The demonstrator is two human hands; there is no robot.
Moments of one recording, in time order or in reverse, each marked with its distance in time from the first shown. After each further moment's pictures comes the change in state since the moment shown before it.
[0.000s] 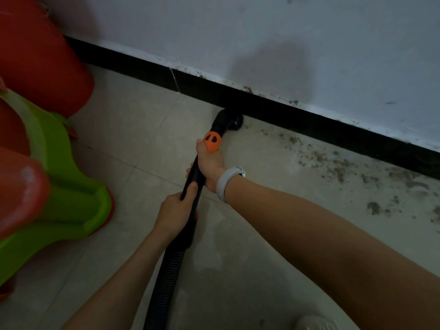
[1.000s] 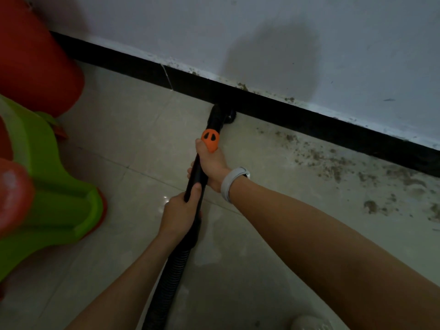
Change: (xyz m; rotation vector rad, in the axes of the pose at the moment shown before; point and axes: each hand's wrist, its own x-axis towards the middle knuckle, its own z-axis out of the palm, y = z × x) left_hand 0.004 0.003 0.025 0.014 0.059 0.015; right_hand -0.005 -0.005 -0.018 0.011 -0.048 -0.088
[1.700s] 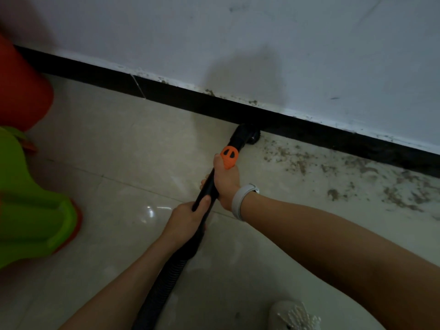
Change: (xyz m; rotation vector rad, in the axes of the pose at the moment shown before) left_hand -0.021 0.013 0.040 0.117 -0.281 0.133; right_hand -0.038 0.012 -0.078 0.140 0.258 -0.051
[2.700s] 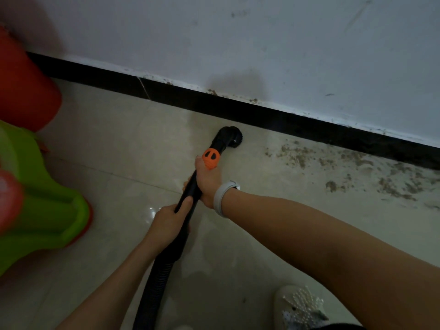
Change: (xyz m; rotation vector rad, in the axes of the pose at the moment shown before) left_hand -0.029 -0.025 -0.038 0.021 0.058 -0.047; right_hand -0.023 0.022 0.040 -0.013 -0.109 0.110
